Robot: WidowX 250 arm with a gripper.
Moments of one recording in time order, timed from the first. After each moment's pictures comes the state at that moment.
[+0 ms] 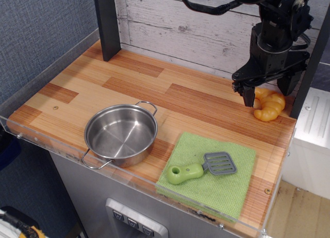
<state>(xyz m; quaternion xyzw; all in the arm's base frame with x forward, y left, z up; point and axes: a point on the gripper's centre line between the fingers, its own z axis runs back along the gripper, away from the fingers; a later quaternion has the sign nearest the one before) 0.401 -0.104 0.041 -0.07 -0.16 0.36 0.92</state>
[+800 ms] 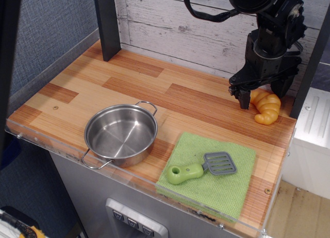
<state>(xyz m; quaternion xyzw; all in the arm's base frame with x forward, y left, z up) 0.411 -0.093 0.025 -0.05 -0.16 0.38 0.91</state>
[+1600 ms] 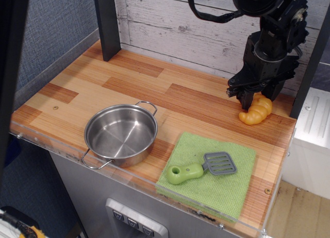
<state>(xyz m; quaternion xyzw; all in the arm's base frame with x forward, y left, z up) 0.406 -0.091 0.020 -0.02 -0.15 0.39 0.91</state>
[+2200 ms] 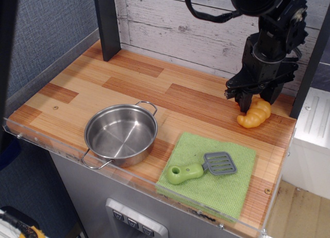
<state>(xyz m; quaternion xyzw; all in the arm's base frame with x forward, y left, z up) 0.399 -0.092 0.031 -0.02 -0.15 0.38 0.91</state>
